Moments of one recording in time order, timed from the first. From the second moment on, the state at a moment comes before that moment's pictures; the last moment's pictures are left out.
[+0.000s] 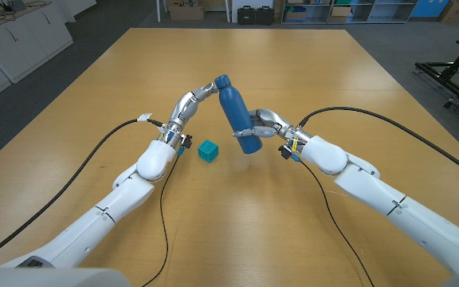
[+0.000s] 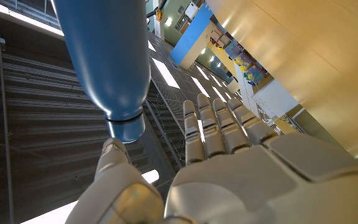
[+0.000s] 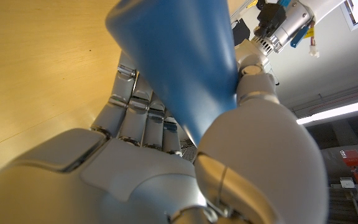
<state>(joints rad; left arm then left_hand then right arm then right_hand) 1.02 0.58 0.43 -1.69 -0.12 -0.35 0.23 0.10 -0.16 0.31 -0.15 0.21 0.49 -0.01 0.26 0.20 0.50 -0.02 0.24 0.21 0.37 -0.05 0.21 0.19 0.25 0.01 0.20 0.17 -0.98 -0.77 -0.51 -1.92 0.05 0.08 0.04 0.87 -0.09 0.32 -0.19 0.18 0.60 0.21 0.66 0.22 0.80 0.11 0.62 0.54 0.90 0.04 0.56 0.45 0.67 -0.06 1.22 0.28</state>
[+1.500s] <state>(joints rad) 1.03 0.56 0.43 -1.68 -0.14 -0.35 0.24 0.12 -0.15 0.31 -0.15 0.21 0.50 -0.01 0.26 0.20 0.50 -0.02 0.24 0.21 0.38 -0.05 0.21 0.19 0.26 0.01 0.20 0.17 -1.01 -0.78 -0.47 -1.92 0.08 0.16 0.05 0.87 -0.09 0.32 -0.19 0.18 0.60 0.21 0.66 0.22 0.80 0.11 0.61 0.55 0.90 0.04 0.56 0.46 0.66 -0.06 1.25 0.26</state>
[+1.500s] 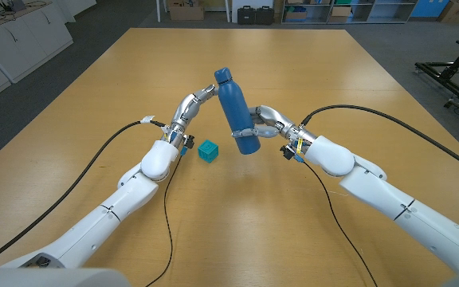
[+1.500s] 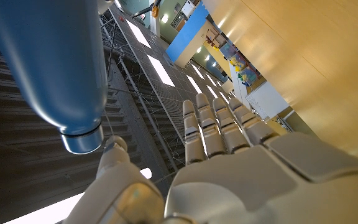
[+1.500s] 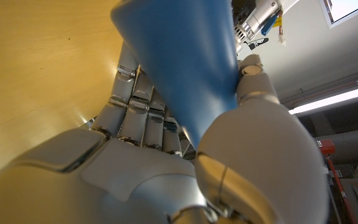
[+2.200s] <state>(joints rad) 1.04 0.57 0.43 -1.69 -0.13 -0.37 0.25 0.12 -0.15 0.31 -0.15 0.21 0.50 -0.01 0.26 0.20 0.50 -0.02 0.24 0.21 0.38 -0.05 0.21 0.19 0.26 0.01 0.20 0.17 -0.95 -0.76 -0.51 -1.85 0.09 0.11 0.07 0.87 -0.09 0.32 -0.19 0.18 0.60 0.21 0.66 0.22 0.80 0.11 0.60 0.55 0.90 0.04 0.55 0.47 0.66 -0.05 1.26 0.25</state>
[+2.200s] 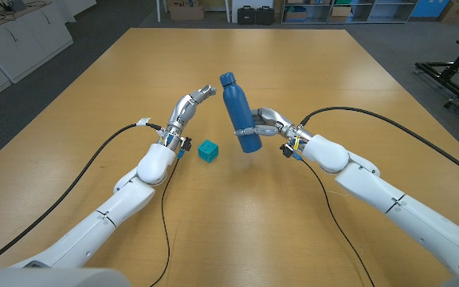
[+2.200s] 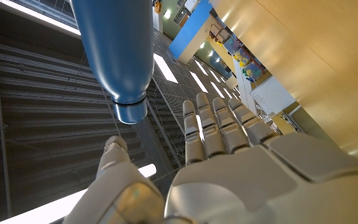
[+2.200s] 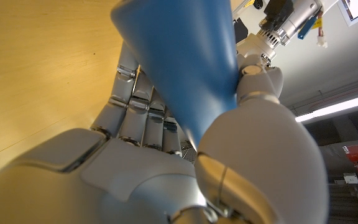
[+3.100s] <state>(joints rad) 0.98 0.55 0.46 -1.66 -0.12 -0.34 0.20 0.12 -0.14 0.31 -0.15 0.20 0.50 -0.01 0.26 0.20 0.50 -0.02 0.24 0.21 0.38 -0.05 0.21 0.19 0.26 0.01 0.20 0.17 -1.01 -0.82 -0.49 -1.97 0.06 0.18 0.08 0.87 -0.09 0.32 -0.19 0.18 0.60 0.21 0.65 0.22 0.80 0.11 0.59 0.56 0.90 0.04 0.55 0.47 0.65 -0.05 1.27 0.24</state>
